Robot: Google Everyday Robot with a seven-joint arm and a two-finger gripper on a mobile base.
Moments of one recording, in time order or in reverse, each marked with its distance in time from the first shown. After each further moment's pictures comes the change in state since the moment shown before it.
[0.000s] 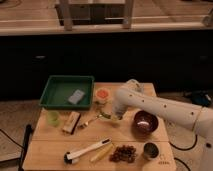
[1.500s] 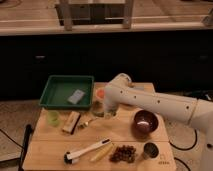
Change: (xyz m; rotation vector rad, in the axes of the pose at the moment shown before) arm -0.055 0.013 -0.039 0.009 0.022 -0.227
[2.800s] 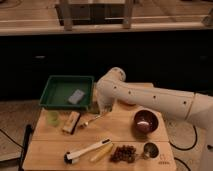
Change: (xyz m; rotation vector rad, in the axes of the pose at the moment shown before) arm -0.027 -0.013 -0.032 0.023 0.024 -0.105
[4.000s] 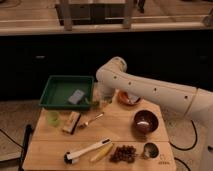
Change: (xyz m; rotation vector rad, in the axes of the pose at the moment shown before) arm -0.001 -0.033 -0.033 0.041 -0.009 -0.008
